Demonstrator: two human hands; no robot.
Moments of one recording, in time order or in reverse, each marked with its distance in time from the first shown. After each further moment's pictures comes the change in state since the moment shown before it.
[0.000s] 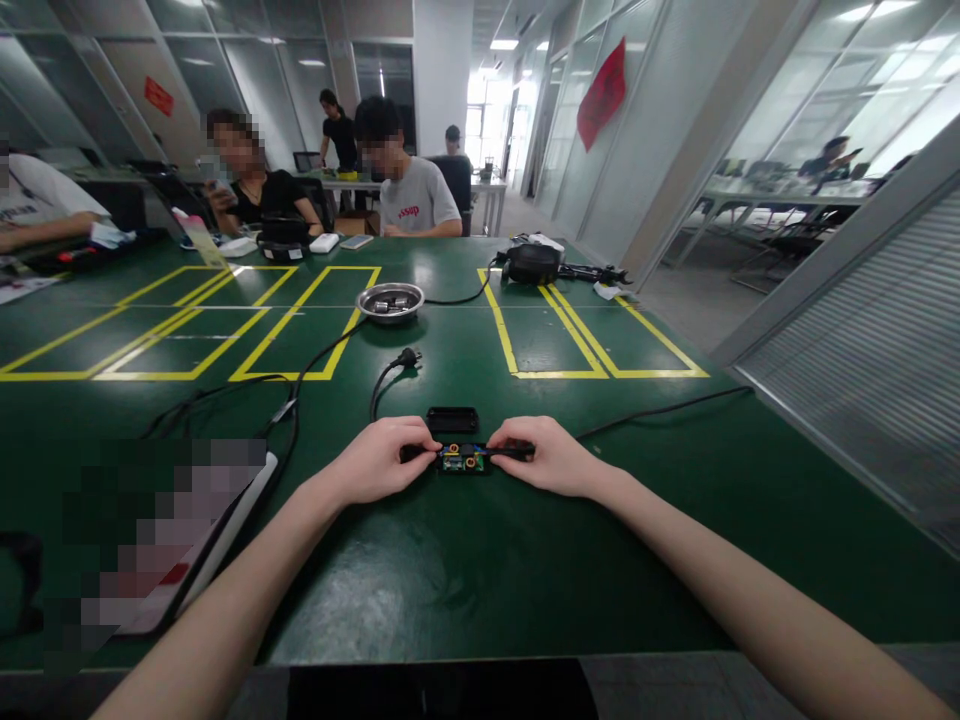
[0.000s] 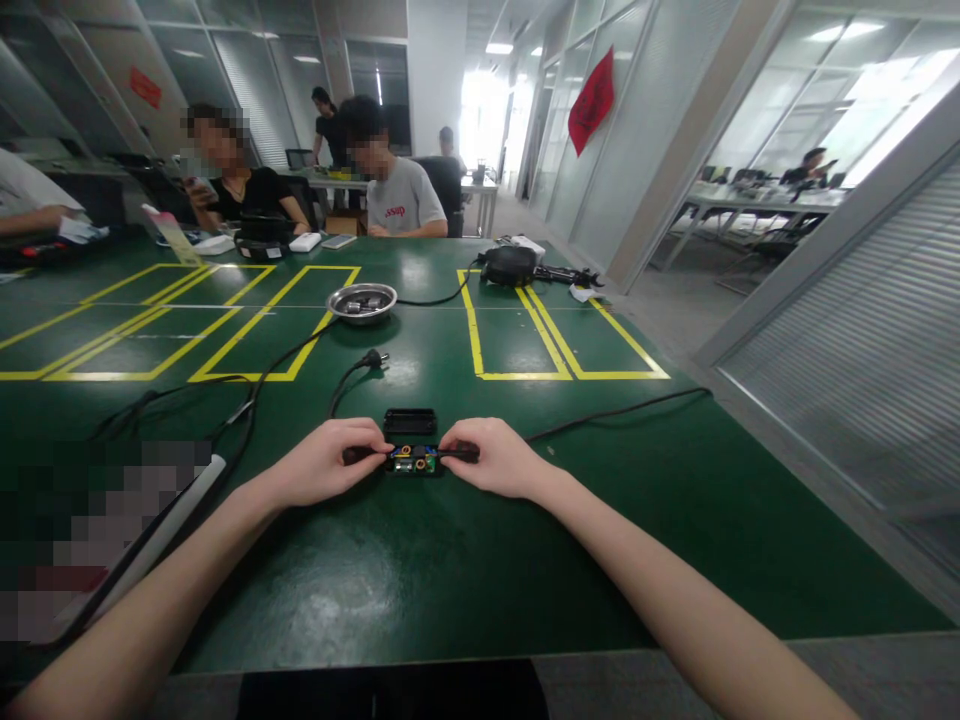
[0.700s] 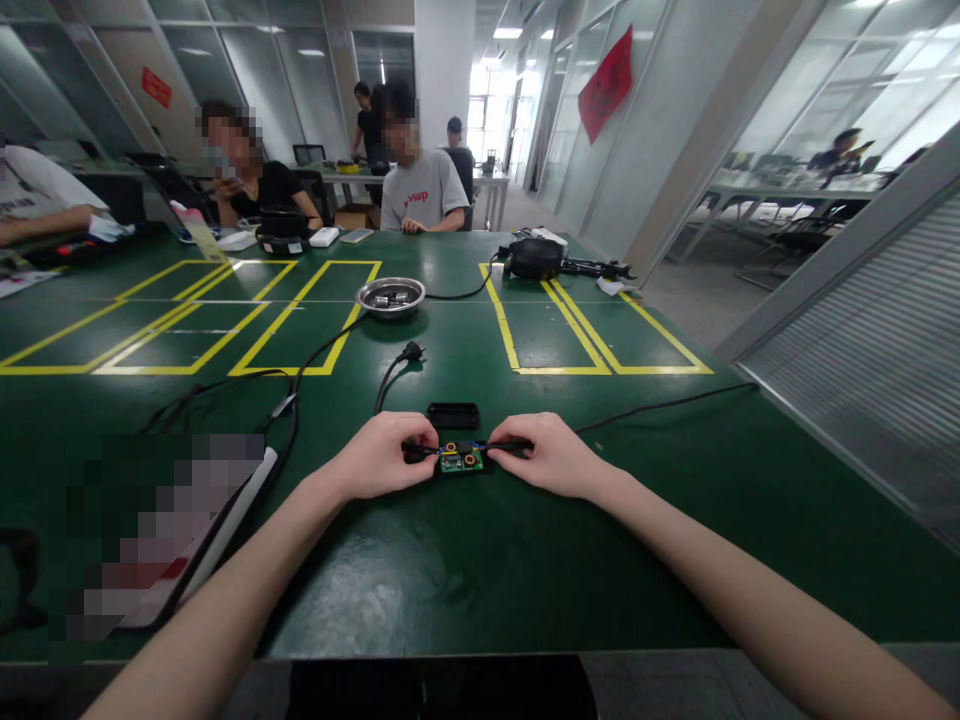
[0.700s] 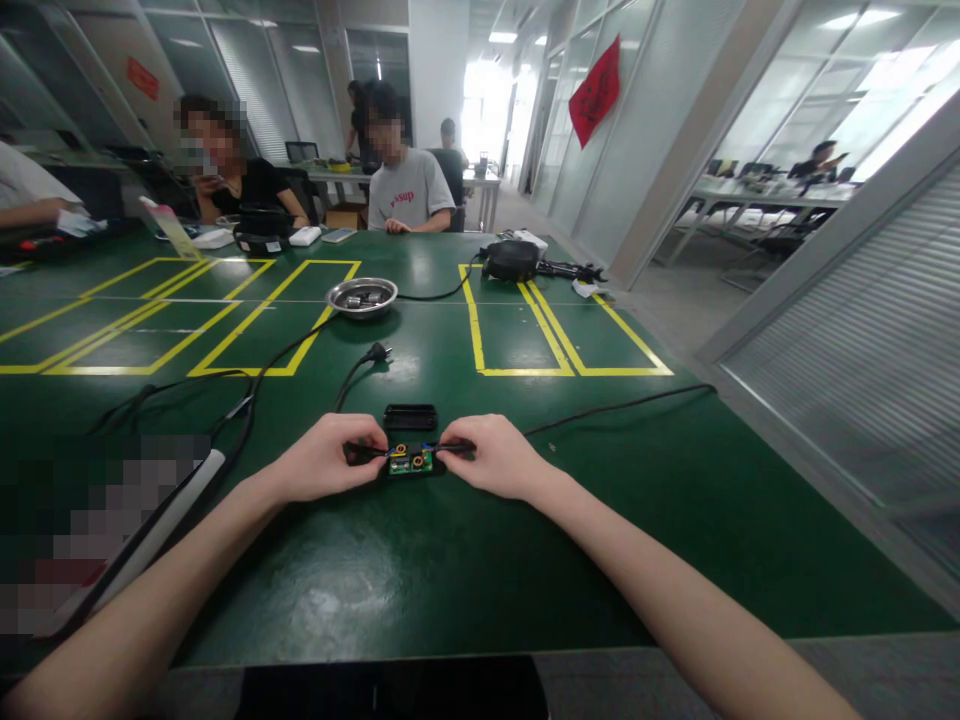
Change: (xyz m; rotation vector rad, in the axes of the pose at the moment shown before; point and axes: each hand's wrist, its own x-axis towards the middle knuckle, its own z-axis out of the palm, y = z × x) left_hand -0.001 0.005 -0.001 -0.008 0.029 -0.002; right_hand 0.002 -0.011 0.002 -0.062 0.043 0.046
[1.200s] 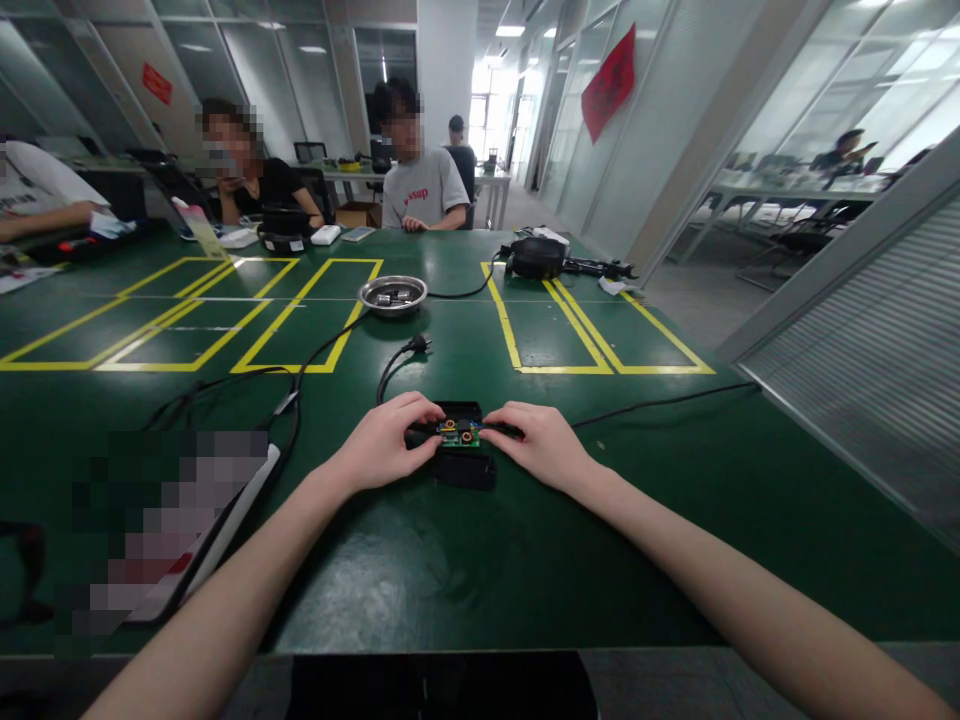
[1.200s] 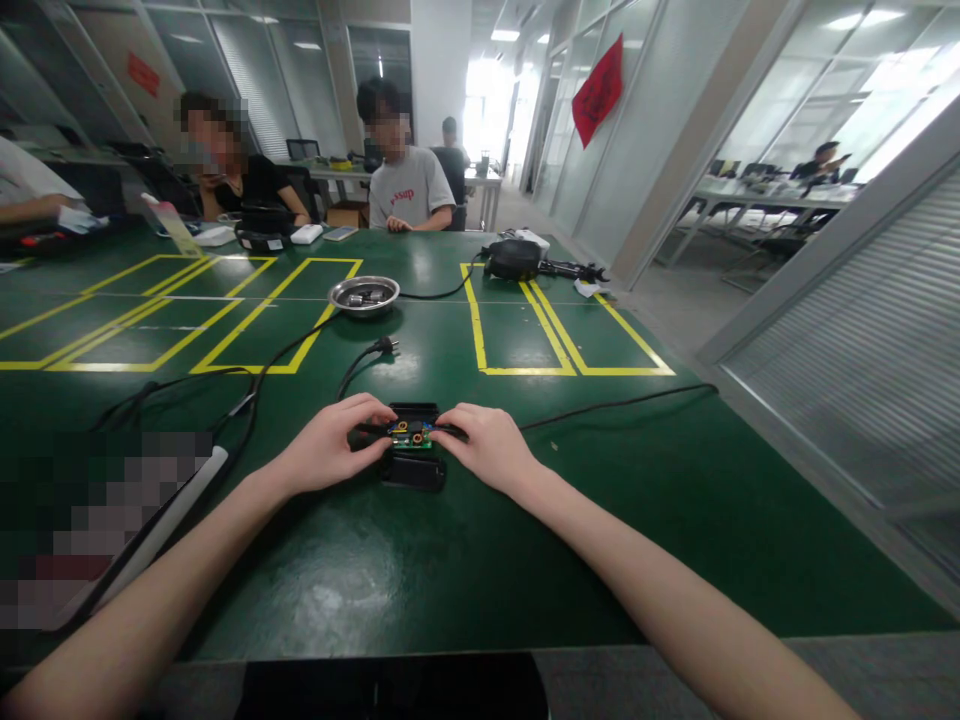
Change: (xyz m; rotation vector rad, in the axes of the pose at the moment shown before) left_hand 0.005 -0.004 0.003 0.089 0.122 0.008; right_hand 0.008 0.004 0.011 -0.124 0.146 0.005
